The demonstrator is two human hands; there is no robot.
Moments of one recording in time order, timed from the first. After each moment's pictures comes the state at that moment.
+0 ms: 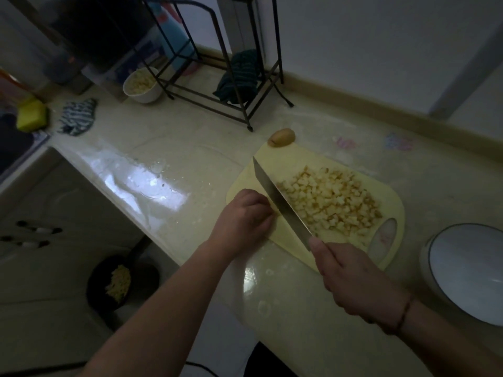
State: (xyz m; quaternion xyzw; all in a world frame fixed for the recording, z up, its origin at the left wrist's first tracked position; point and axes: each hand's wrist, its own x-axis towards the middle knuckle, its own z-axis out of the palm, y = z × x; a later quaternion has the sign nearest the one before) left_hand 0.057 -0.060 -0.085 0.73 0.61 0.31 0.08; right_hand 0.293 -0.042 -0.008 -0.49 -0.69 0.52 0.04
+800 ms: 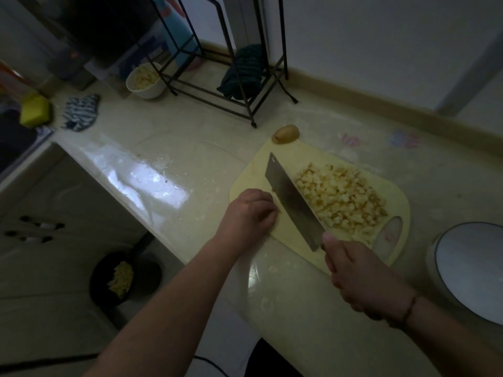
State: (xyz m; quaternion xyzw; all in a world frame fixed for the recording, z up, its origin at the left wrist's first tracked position) left_hand 0.063 -0.061 -0.087 0.69 0.64 0.33 0.08; right_hand 0.298 -0.040 -0.019 -0.51 -0.64 0.57 0.03
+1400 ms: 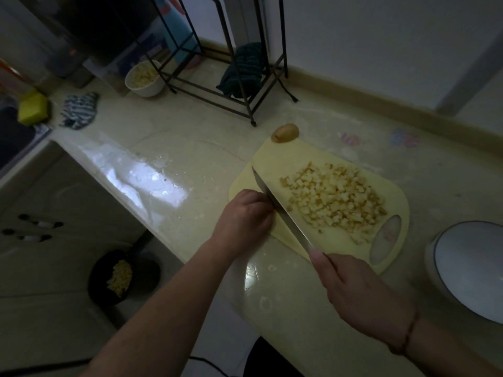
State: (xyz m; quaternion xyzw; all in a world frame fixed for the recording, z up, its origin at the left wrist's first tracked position) left_hand 0.059 -0.067 -0.086 0.71 0.63 0.30 0.07; right_hand 0.299 -0.060 -0.010 -0.48 -0.73 0.49 0.04
